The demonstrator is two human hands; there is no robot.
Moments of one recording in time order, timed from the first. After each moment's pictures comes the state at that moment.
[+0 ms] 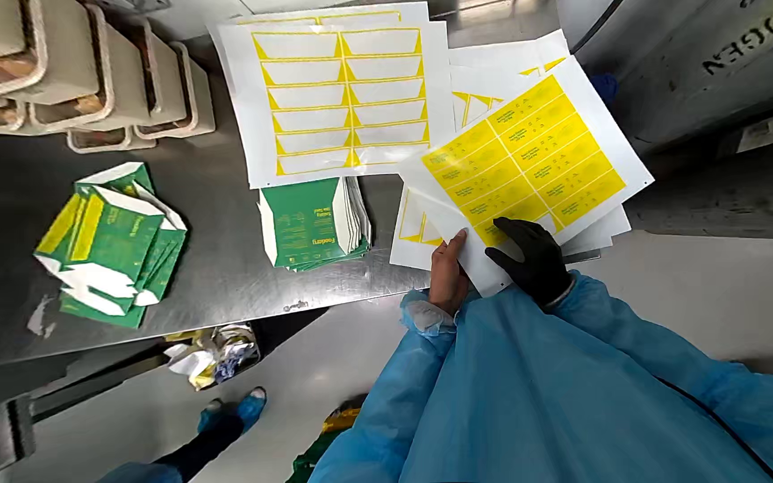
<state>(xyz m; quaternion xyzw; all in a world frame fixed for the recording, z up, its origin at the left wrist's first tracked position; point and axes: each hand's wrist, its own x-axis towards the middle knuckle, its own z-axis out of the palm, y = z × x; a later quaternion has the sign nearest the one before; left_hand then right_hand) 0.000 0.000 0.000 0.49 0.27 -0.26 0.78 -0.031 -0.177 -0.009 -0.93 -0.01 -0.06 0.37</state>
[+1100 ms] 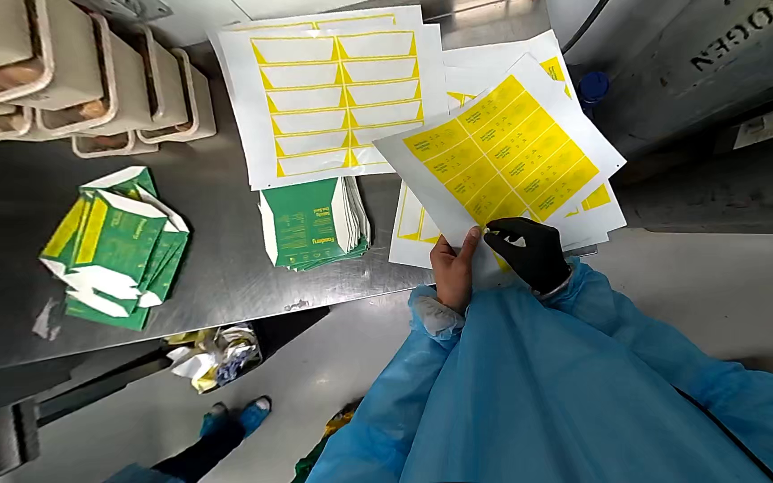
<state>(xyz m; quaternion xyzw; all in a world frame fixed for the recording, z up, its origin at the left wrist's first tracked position) -0.004 -0.015 0.011 0.61 0.14 -0.12 0.77 -0.018 -0.171 0.018 -0.86 0.04 -0.07 0.50</state>
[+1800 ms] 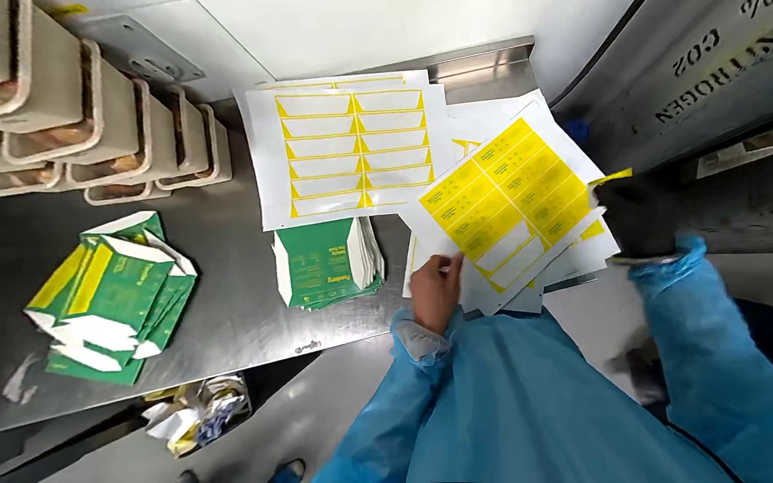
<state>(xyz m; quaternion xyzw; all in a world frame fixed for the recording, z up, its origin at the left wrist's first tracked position) 0.039 0.057 0.036 0.90 -0.01 -0.19 0.39 0.033 -0.273 0.105 -0.85 0.27 -0.11 0.43</state>
